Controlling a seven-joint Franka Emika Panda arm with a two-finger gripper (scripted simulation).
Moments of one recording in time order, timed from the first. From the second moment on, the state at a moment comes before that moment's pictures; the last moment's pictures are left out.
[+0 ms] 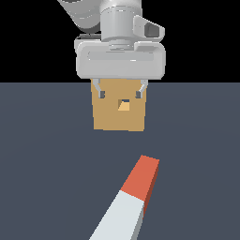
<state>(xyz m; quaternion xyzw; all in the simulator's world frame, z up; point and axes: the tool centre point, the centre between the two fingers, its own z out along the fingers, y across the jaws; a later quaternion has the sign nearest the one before) 0.001 0.008 0.164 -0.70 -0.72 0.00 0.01</state>
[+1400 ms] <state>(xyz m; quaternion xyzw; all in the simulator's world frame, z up) -0.006 -0.210 0.071 -0.86 -0.52 0.00 0.00</state>
